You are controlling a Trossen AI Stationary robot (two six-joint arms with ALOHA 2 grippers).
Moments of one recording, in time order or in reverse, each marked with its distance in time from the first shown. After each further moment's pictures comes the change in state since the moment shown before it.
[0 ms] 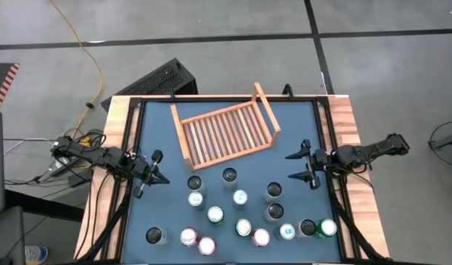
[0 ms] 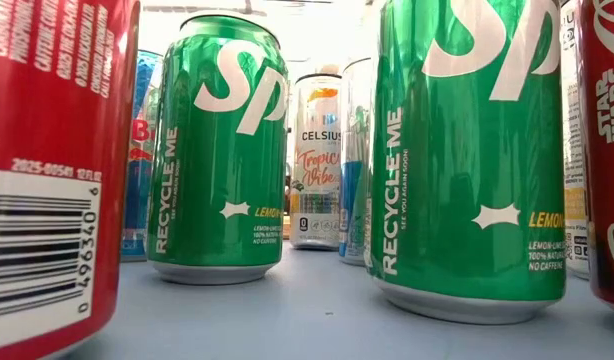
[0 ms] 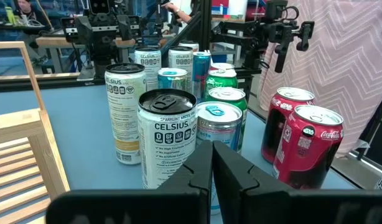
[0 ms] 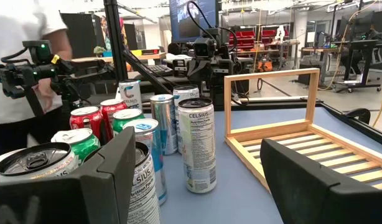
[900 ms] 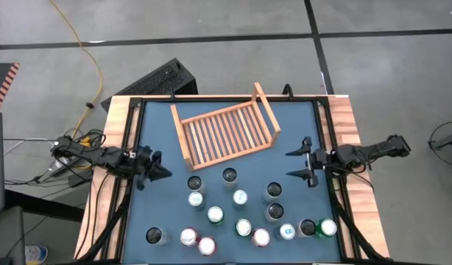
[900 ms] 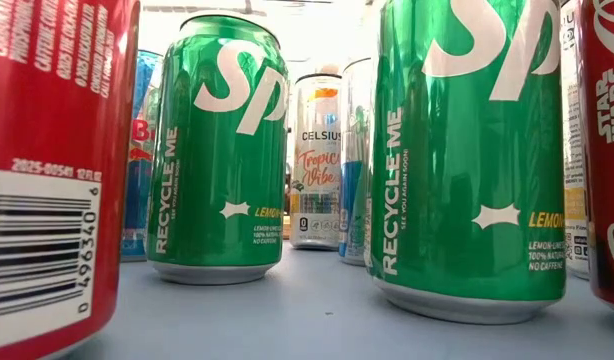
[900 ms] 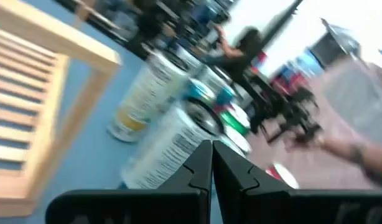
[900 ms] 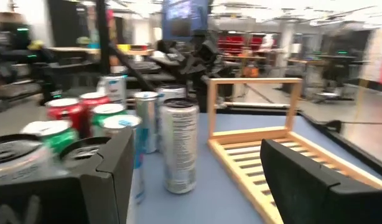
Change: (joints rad) left arm 0.000 0.000 0.000 0.036 -0.196 -0.630; right arm -0.036 0.000 0.000 0.004 0.040 -0.095
